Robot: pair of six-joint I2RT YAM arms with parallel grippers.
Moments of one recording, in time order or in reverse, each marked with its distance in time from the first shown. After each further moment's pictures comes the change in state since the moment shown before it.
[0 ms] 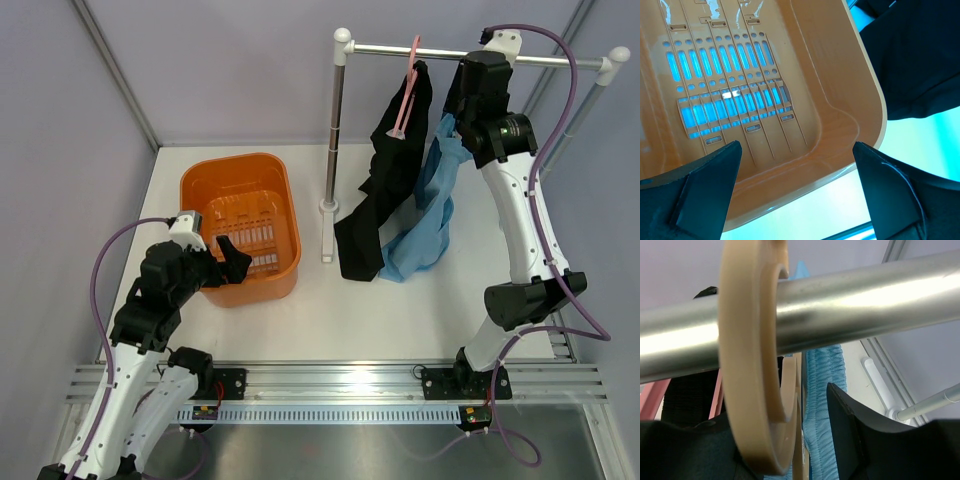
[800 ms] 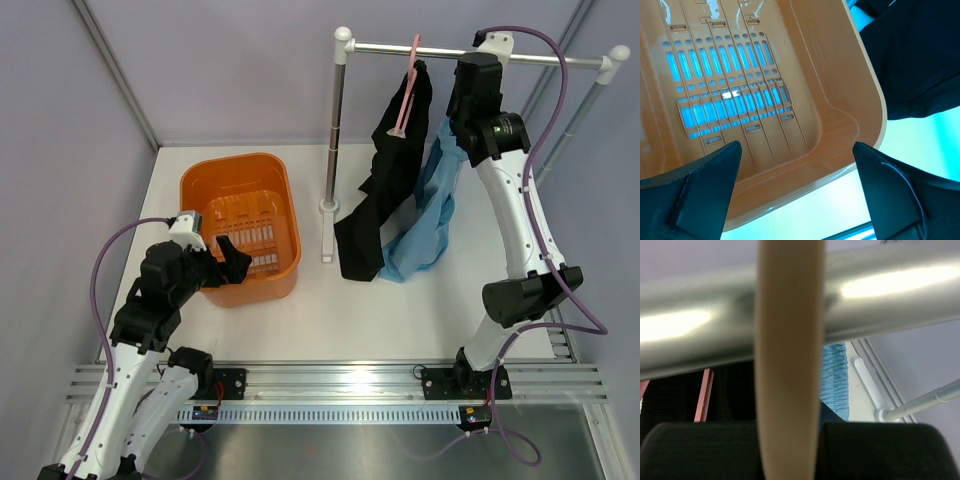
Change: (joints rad) left arm 0.000 0.000 0.000 0.000 0.000 0.000; right arm 0.006 0.022 -0.012 0.016 0.043 -0.040
